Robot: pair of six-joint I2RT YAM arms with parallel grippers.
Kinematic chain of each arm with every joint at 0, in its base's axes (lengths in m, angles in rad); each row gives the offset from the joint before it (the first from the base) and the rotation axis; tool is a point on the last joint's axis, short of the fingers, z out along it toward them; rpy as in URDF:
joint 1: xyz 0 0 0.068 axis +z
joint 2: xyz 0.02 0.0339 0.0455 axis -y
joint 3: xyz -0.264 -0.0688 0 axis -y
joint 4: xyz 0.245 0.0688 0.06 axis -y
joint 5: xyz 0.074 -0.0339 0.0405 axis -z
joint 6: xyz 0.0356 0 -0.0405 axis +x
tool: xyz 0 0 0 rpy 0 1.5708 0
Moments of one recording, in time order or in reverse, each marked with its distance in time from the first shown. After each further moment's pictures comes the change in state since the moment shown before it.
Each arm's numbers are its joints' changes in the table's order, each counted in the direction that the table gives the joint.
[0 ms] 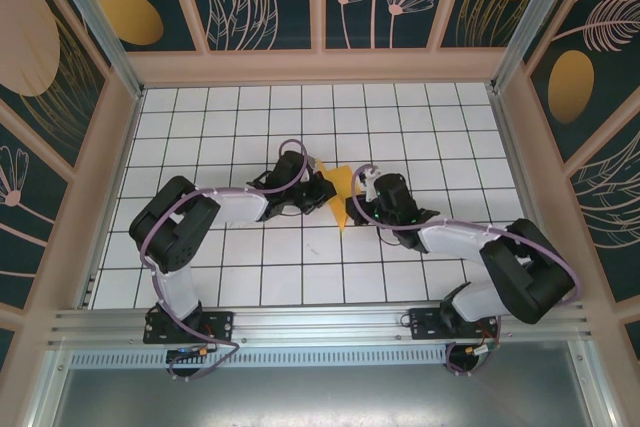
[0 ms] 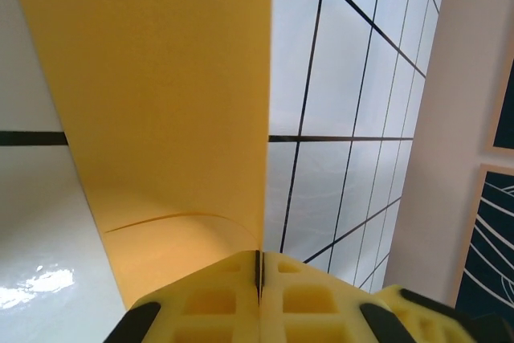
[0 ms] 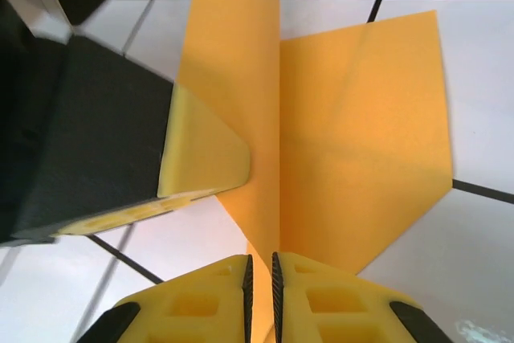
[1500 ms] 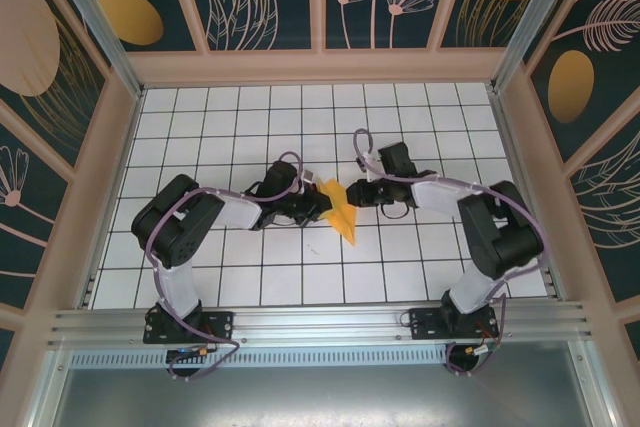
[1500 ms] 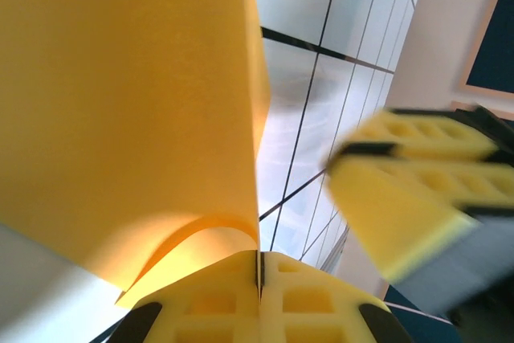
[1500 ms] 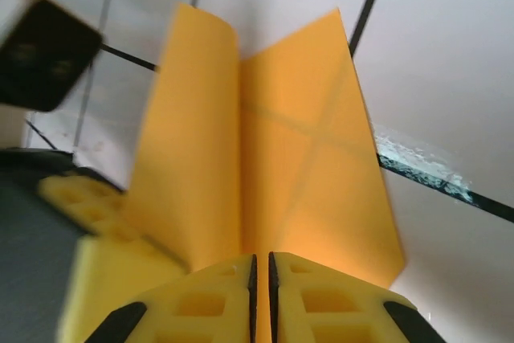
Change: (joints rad) left arm 0.035 -0.027 -0.135 0.187 0.234 -0.083; right arm -0.178 -0.233 0.308 -0.378 -0.364 -0.135
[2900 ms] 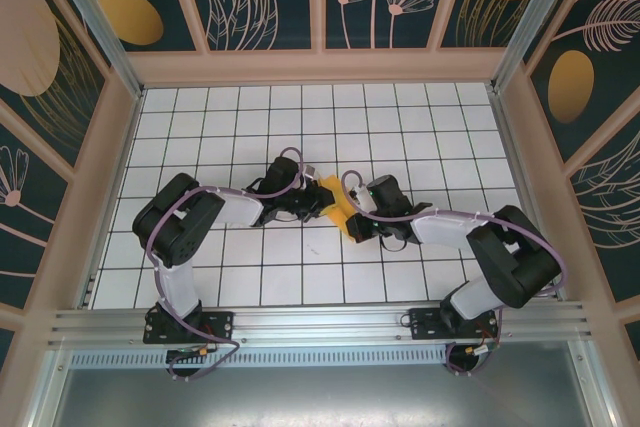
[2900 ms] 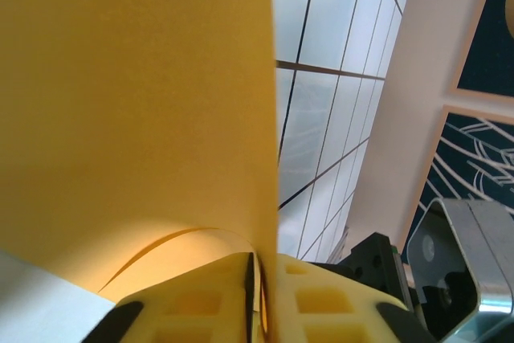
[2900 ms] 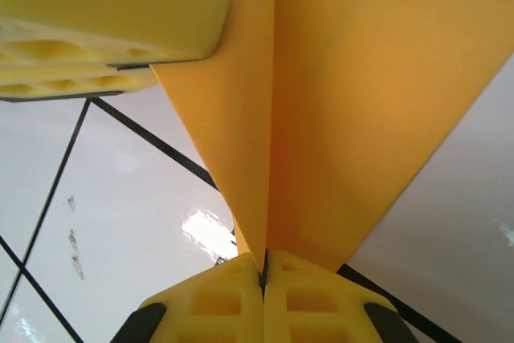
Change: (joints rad) left arm 0.000 -0.008 0.040 -0.019 -0.008 0.022; right arm 0.196 0.118 -0.231 0.081 0.214 -0.022
